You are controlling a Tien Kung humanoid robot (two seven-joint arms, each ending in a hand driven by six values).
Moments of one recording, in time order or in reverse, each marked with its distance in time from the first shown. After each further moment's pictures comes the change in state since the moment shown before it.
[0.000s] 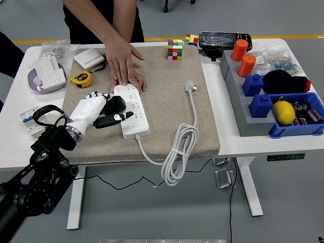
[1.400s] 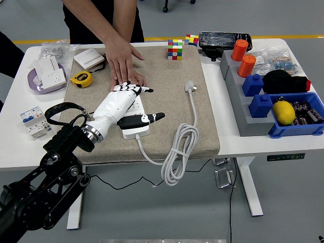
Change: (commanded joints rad) left arm 0.059 0.029 0.156 -0.422 -0.057 -0.091 0.053; right arm 0.005 0.001 0.008 0.000 -0.002 -0.002 -0.001
